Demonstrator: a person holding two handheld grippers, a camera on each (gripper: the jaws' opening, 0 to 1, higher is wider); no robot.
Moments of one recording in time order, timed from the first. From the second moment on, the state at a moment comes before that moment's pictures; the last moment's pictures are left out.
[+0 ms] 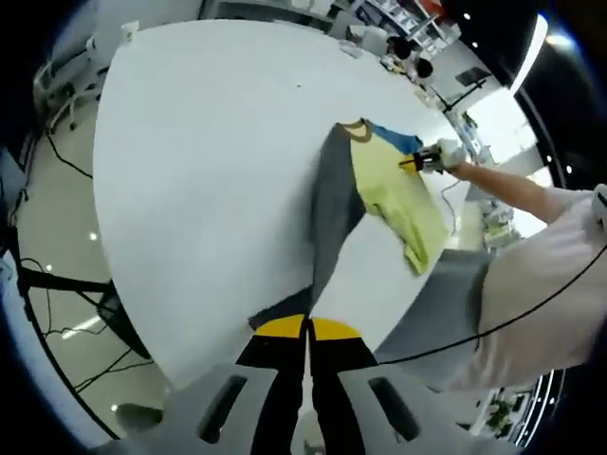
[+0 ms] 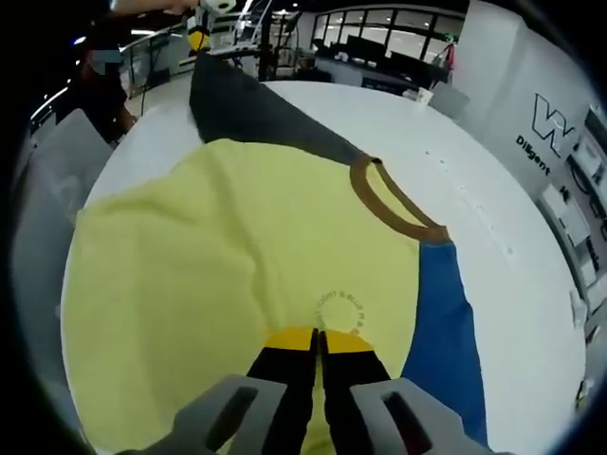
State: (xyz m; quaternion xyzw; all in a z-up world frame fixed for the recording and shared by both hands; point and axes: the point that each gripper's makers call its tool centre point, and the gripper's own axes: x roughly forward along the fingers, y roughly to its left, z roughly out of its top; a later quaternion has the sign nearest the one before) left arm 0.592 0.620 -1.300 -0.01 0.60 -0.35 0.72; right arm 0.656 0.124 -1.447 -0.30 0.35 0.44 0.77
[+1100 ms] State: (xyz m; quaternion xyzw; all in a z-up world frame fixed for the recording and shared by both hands) left arm 0.599 0.637 -1.390 0.04 0.59 -0.17 0.79; right arm 0.717 -0.079 -1.406 -0.16 0.38 0.16 0.90
